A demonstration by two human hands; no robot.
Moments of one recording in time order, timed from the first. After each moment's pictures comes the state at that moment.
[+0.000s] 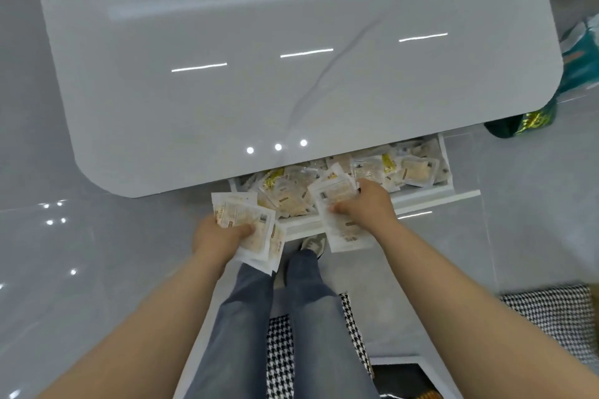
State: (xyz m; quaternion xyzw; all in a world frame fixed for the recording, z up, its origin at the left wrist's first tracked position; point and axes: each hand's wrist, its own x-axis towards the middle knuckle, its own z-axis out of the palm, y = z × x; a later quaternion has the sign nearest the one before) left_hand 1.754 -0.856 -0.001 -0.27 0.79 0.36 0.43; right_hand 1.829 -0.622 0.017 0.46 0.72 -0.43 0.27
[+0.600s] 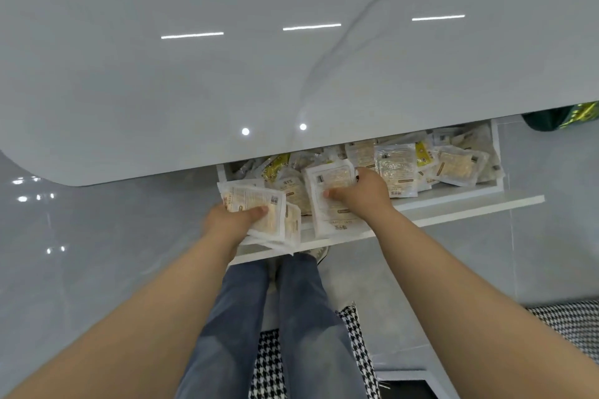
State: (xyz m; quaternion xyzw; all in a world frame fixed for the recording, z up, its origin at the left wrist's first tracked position) left_hand 1.754 -0.846 -0.161 -0.34 0.73 0.39 0.45; right_hand 1.810 -0.635 -0.135 0.48 0.71 -0.42 0.29
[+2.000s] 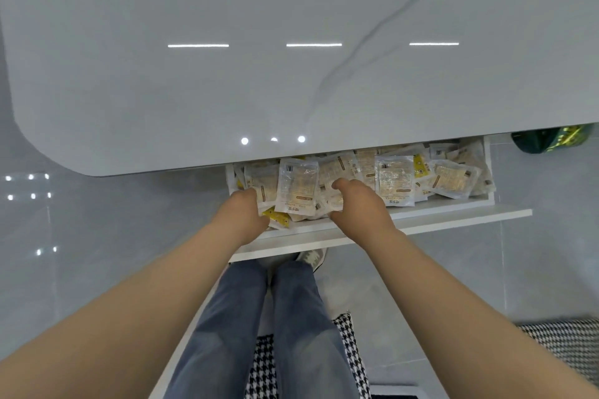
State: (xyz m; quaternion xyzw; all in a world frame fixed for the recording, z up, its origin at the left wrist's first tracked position) left_hand 1.737 -0.846 -0.145 0.10 0.85 0.08 0.51; right_hand 1.819 -0.660 -0.108 0.24 0.88 -0.22 0.35
